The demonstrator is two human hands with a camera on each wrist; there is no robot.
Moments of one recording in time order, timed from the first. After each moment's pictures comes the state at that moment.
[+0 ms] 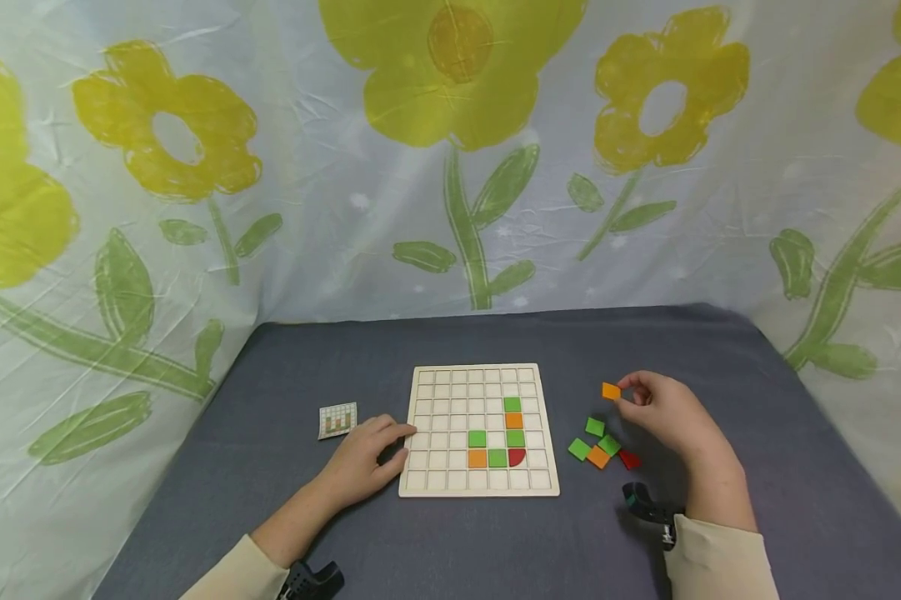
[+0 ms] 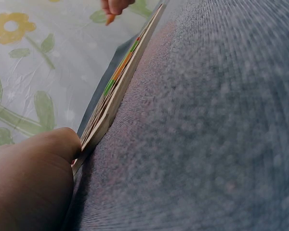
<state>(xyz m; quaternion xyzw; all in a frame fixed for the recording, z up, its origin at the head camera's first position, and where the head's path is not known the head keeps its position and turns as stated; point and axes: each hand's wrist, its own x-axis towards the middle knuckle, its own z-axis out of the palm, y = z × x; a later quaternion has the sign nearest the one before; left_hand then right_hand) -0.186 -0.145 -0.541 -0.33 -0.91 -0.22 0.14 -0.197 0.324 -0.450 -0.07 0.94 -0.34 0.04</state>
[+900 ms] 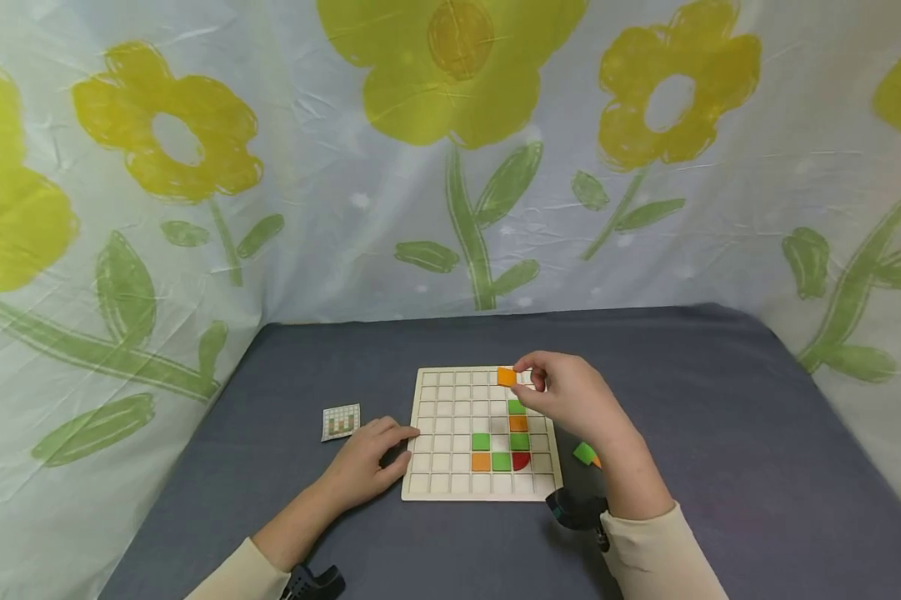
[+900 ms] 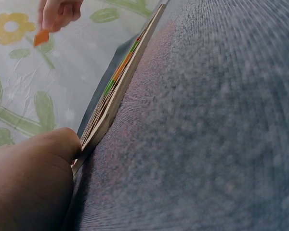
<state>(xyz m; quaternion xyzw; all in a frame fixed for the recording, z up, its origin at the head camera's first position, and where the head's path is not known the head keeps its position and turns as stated) -0.187 -0.146 -0.542 -0.33 -0.90 -0.23 0.15 -0.206 0.201 -0.409 -0.18 0.92 -0.36 0.01</state>
